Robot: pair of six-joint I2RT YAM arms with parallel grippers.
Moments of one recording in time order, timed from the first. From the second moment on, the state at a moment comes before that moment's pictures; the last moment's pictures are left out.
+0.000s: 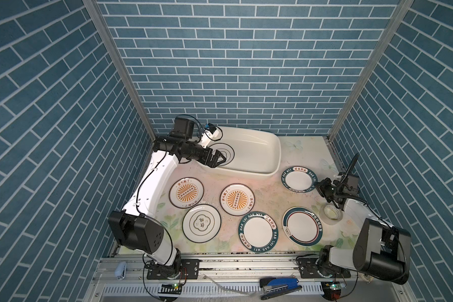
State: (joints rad) left arm -0.23 1.57 1.71 -1.05 0.57 0.21; right arm -0.27 1.29 0.62 -0.12 -0.47 0.70
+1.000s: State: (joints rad) left arm -0.23 1.57 1.71 -1.03 0.45 0.19; right arm -0.29 1.12 0.91 -0.47 -0.37 0.62
